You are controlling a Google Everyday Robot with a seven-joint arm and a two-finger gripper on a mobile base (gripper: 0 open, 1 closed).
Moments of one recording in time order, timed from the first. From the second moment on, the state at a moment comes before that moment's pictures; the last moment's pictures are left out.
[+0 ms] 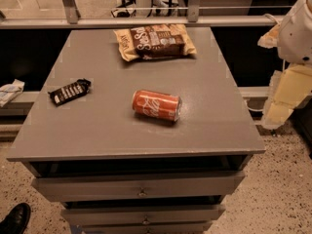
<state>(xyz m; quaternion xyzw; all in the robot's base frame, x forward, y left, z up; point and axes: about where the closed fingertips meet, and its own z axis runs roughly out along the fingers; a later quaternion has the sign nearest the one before) 0.438 -0.216 0.978 -0.60 0.78 -0.04 0.16</state>
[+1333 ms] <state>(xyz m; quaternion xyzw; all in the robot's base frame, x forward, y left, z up) 0.525 -0.063 0.921 -0.59 0.79 0.02 0.18</state>
